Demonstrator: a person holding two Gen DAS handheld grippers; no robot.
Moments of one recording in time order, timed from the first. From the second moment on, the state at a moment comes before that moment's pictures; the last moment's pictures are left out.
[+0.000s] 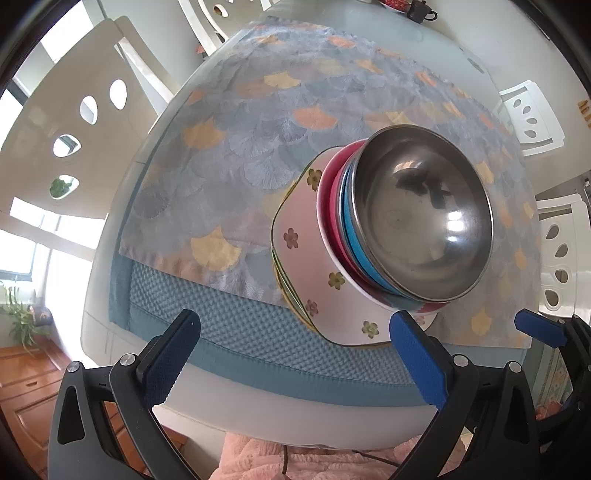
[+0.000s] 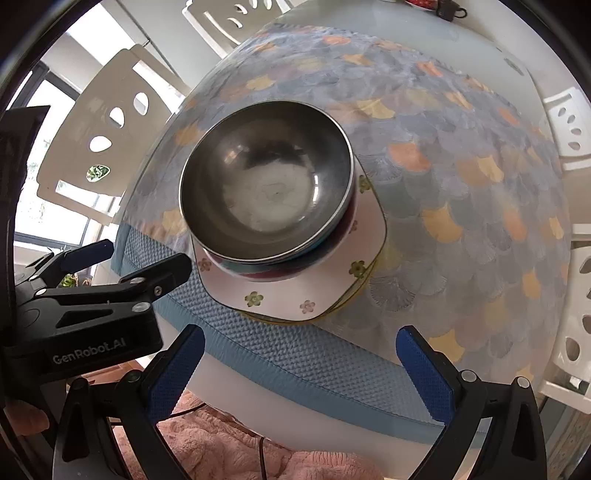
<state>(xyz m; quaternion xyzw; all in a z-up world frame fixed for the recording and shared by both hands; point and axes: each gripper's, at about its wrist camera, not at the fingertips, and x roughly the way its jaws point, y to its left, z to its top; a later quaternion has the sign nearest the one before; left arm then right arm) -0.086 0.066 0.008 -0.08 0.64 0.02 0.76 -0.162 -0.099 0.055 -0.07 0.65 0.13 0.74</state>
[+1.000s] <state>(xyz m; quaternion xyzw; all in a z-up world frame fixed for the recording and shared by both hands) -0.084 0.070 0.003 -0.09 0.65 0.01 0.75 -0.163 -0.107 0.053 -0.04 0.66 0.13 0.74</state>
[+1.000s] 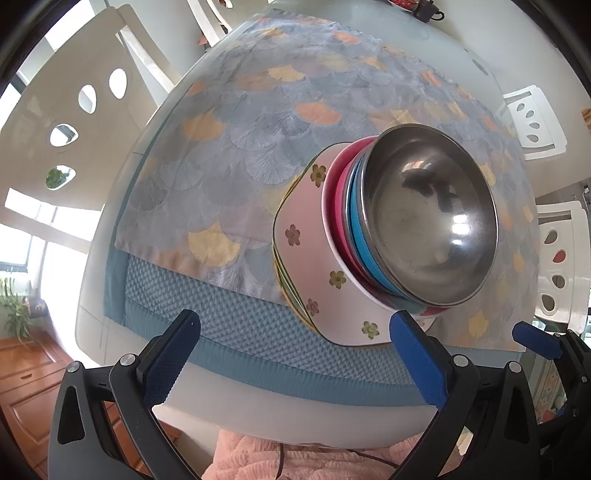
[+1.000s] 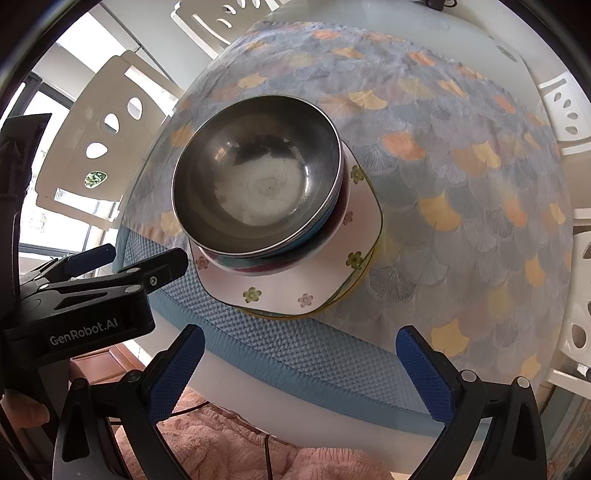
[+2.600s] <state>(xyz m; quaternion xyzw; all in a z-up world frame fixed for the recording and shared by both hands) -0.088 0.079 0.010 -0.09 0.65 0.01 0.76 -0.171 -0.103 0.057 -0.04 0.65 0.12 0.74</state>
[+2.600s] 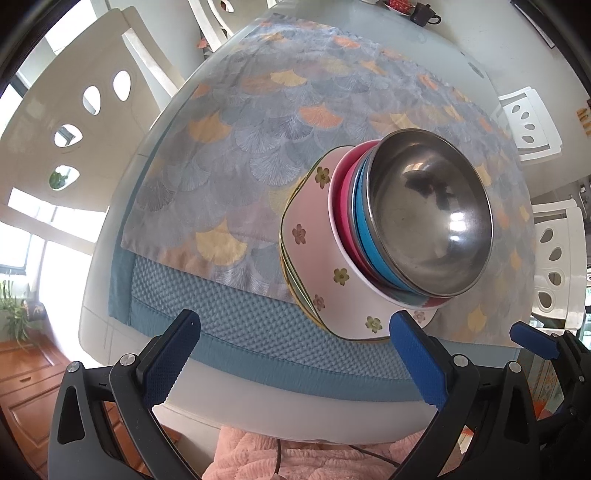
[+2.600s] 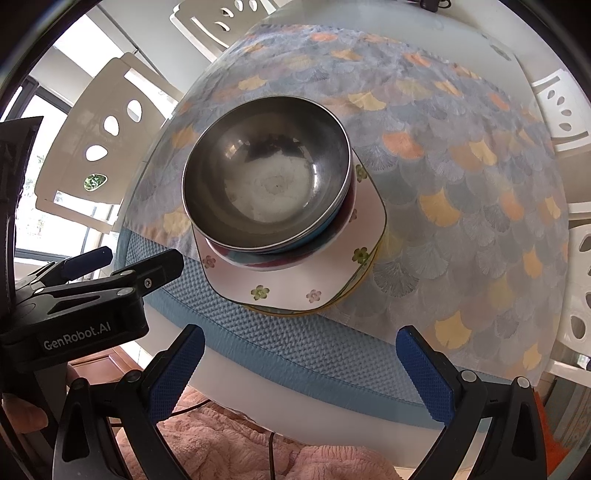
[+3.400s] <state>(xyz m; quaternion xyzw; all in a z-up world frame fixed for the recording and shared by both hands) -0.085 0.075 0.004 -0.08 0.65 0.00 0.76 -0.166 -0.102 0.056 -0.05 0.65 0.12 0.75</state>
